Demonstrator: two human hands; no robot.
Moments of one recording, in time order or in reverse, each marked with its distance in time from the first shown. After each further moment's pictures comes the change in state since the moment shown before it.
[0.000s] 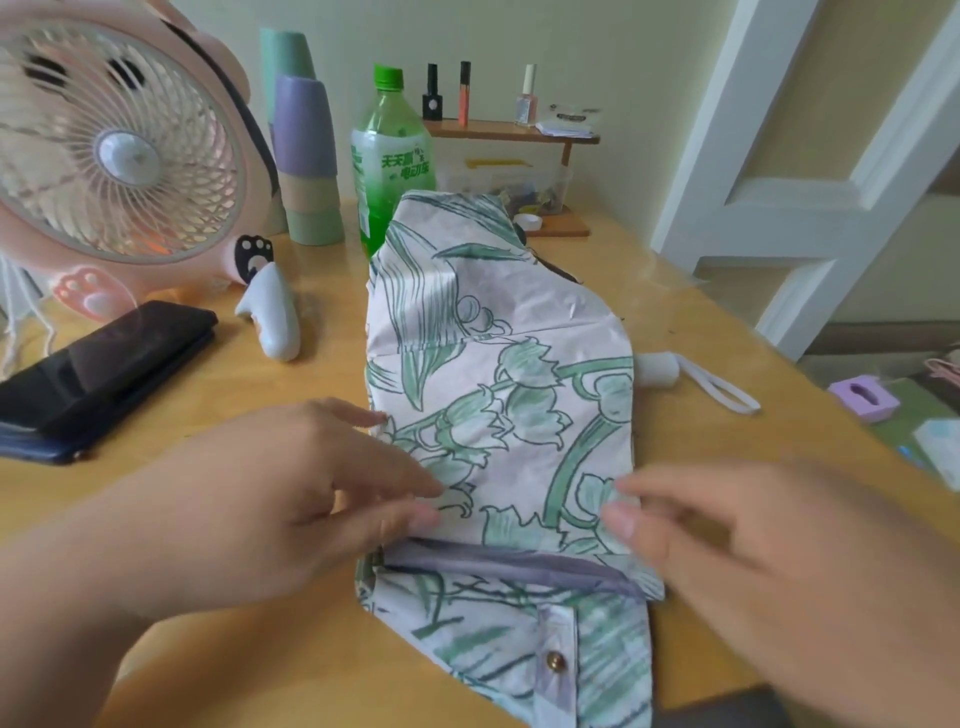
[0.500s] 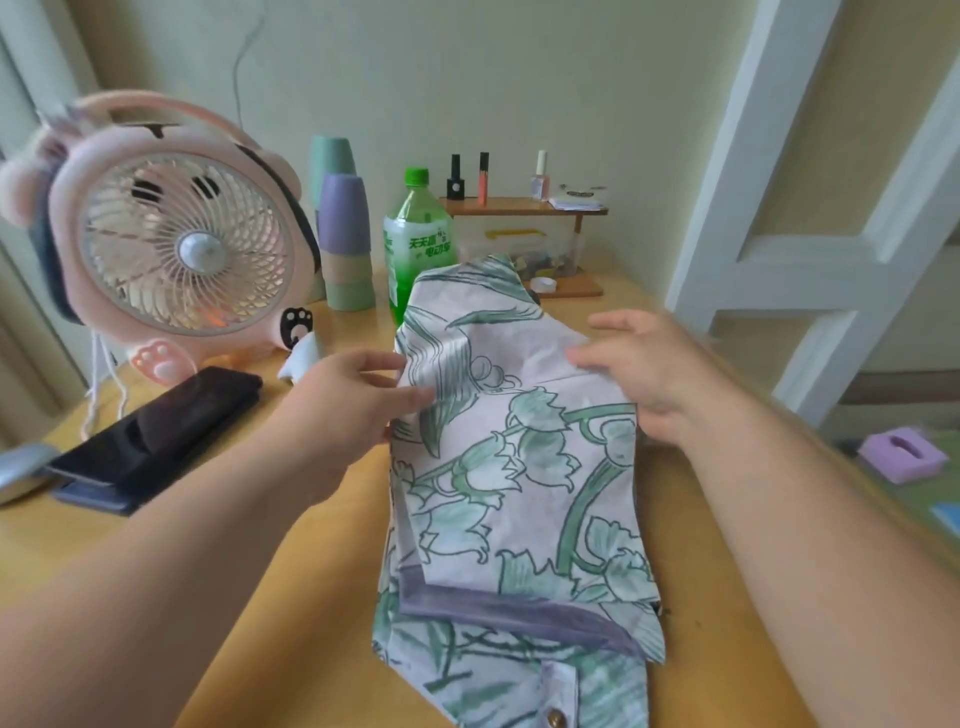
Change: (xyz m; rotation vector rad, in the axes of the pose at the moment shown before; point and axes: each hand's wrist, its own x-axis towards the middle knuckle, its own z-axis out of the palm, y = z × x) left_hand 0.069 -0.042 -0.003 -0.710 0.448 -0.942; right_hand 0.178 0.039 -0.008 1.161 0.276 0.191
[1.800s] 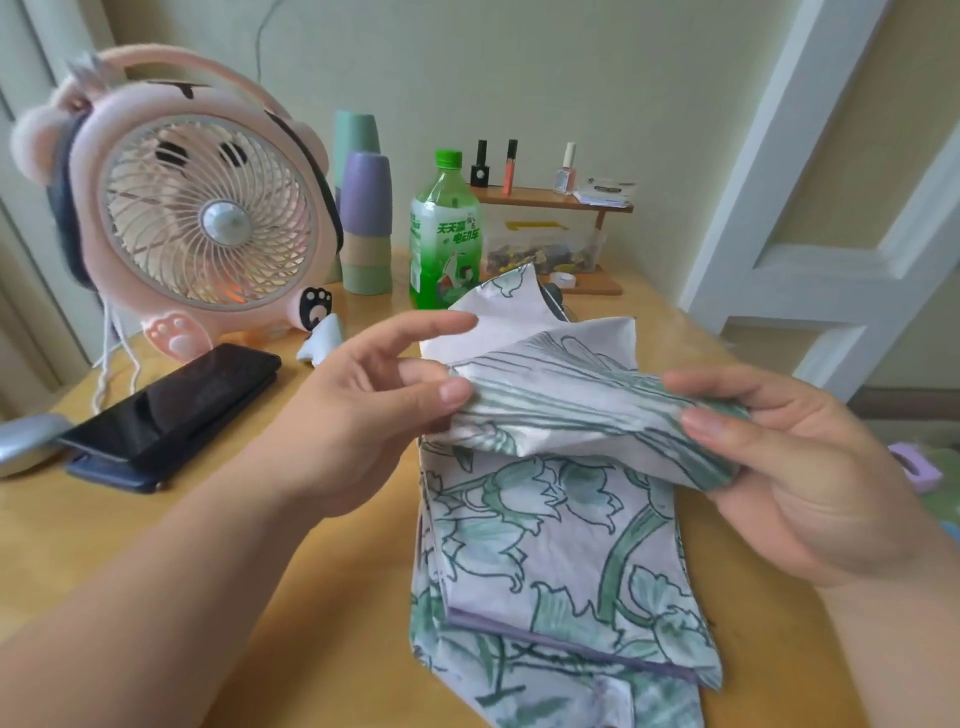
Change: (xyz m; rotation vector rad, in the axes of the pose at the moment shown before) left_hand -0.033 -0.001 -0.016 -0.664 -0.458 0.330; right_hand -0.094 0.018 -0.024 0.458 -0.380 -0.317
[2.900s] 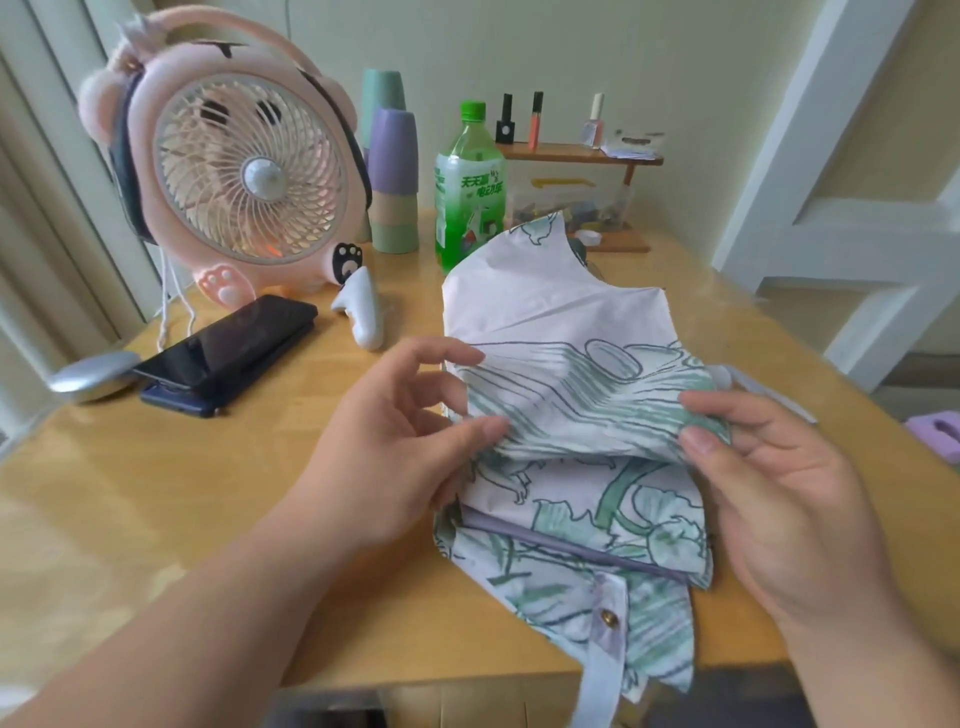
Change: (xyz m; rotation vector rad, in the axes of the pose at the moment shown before) left_hand -0.066 -0.023 0.038 0.372 0.233 0.026; right_hand -0.058 0.051 0.013 -0.154 0.276 -0.147
